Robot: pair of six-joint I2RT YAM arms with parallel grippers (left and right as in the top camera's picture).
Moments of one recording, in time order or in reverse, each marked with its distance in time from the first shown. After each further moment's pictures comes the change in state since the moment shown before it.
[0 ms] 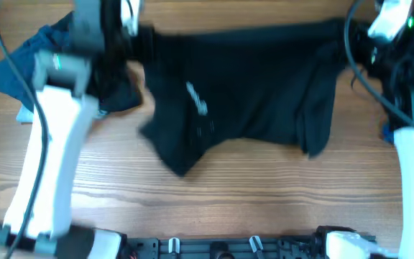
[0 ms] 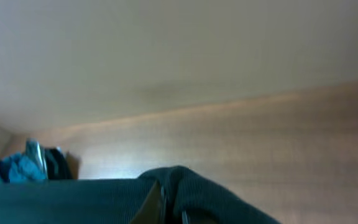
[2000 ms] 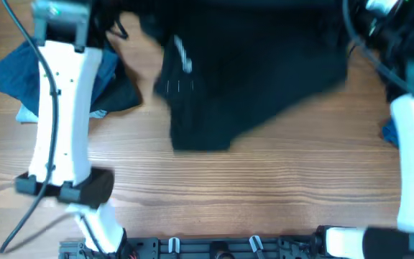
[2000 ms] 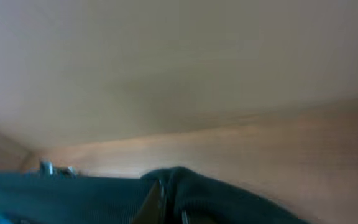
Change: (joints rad) left arm 0.017 0.337 0.618 -0.154 -0.066 0.079; right arm -0.005 0.163 0.176 0.072 -0.063 0.025
